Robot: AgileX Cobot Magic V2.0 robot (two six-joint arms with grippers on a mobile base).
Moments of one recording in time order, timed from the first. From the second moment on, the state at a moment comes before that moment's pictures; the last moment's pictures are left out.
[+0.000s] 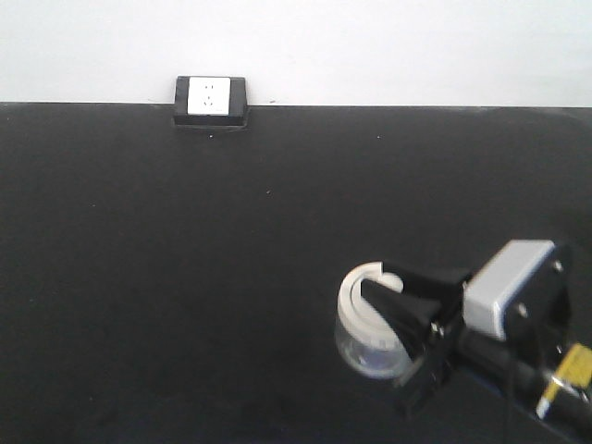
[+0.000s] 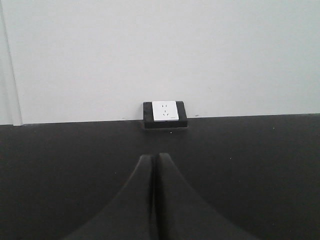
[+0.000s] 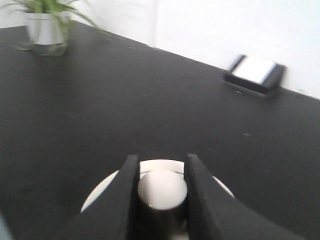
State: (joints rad) left arm -0.09 0.05 -0.20 0.03 0.22 -0.09; right arm 0.56 1.02 -0.38 -0.40 -0.44 0.35
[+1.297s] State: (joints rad) left arm -0.09 0.05 -0.20 0.03 0.22 -0.09; right arm 0.56 1.89 -0.67 0.35 -0.94 -0.19
